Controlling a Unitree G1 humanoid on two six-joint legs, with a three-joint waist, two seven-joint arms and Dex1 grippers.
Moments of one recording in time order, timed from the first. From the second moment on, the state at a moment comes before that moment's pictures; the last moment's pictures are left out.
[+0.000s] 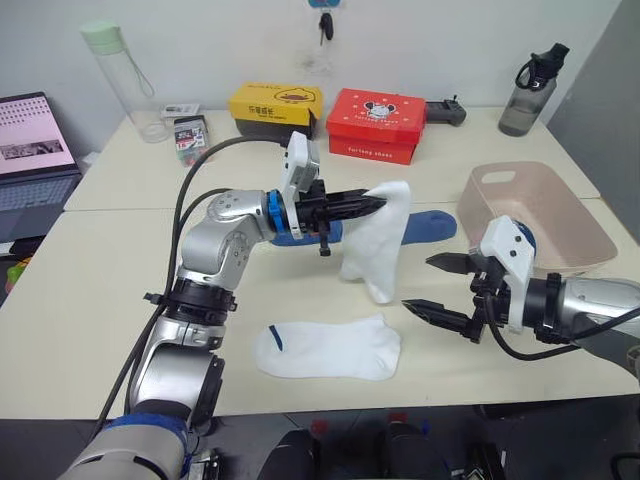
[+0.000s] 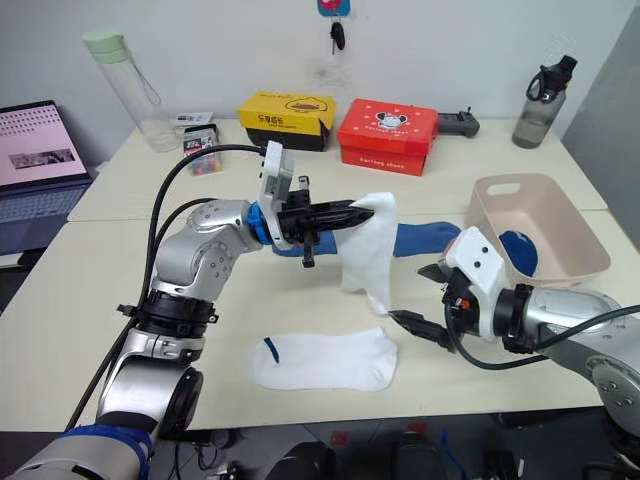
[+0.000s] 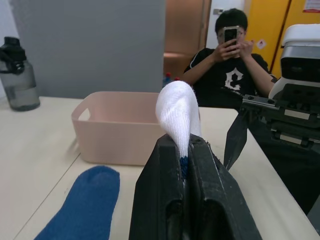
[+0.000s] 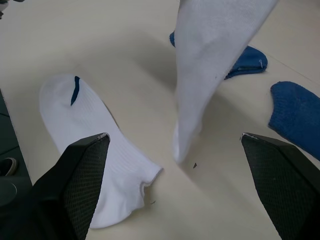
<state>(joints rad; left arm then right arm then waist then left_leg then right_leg) -0.86 0.36 -0.08 0.25 -0.50 0.37 -1.19 -0.32 -0.83 -0.22 -0.81 0.93 1.20 0.51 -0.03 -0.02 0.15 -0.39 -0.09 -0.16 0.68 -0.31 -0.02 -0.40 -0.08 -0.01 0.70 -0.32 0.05</state>
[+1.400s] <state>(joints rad) -0.91 0.50 -0.13 0.25 -0.46 0.43 -1.43 -0.32 -0.87 -0.14 -0.79 0.97 1.13 0.47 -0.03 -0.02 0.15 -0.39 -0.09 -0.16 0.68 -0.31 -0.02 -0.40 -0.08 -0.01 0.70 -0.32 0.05</state>
